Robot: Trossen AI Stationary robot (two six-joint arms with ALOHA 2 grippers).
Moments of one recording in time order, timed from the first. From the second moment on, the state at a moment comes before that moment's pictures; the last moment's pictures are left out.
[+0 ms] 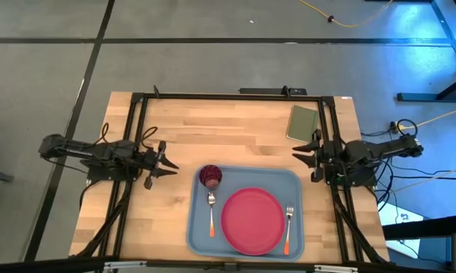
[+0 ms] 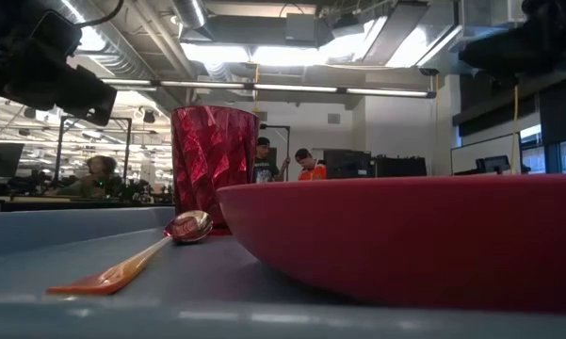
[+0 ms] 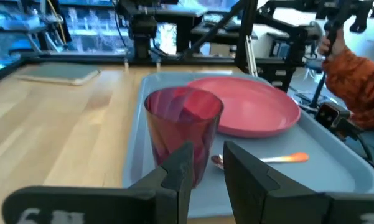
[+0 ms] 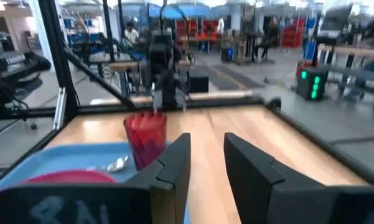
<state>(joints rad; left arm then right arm) -0.11 0.14 0.01 0.03 0.09 -0.08 0.28 0.13 0.16 -0.01 0.39 0.03</state>
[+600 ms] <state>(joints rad) -0.11 0.07 0.01 0.02 0.00 -0.15 0.28 0.12 0.02 0.20 0.24 -0.08</state>
